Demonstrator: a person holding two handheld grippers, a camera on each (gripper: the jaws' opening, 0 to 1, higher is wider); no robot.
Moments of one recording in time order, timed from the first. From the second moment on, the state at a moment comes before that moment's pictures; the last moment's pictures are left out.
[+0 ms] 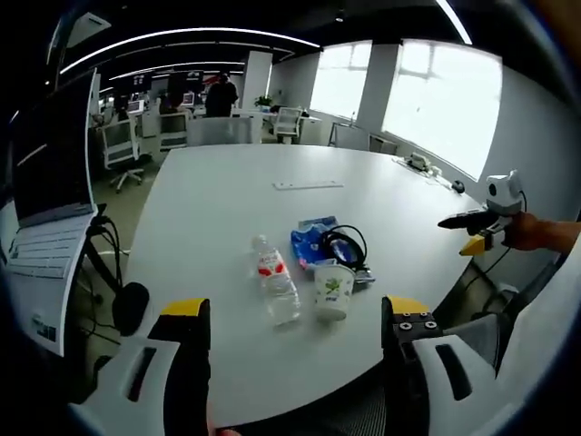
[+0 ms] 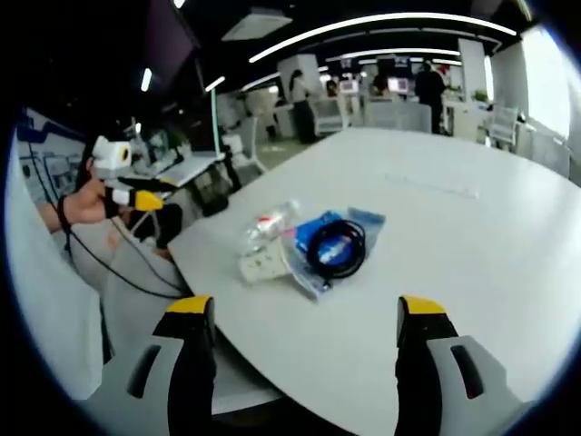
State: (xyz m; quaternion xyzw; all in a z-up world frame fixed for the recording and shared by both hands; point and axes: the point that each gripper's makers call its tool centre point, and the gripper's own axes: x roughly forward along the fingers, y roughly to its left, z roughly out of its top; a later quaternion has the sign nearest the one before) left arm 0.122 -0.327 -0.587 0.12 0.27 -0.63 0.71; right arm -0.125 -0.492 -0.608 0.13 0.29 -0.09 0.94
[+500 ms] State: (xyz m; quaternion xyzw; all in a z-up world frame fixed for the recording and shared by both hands) left arm 0.122 -0.324 -0.593 0.12 0.28 -0.63 0.71; right arm -0.134 -0.491 -0.616 0.14 0.29 -0.10 0.94
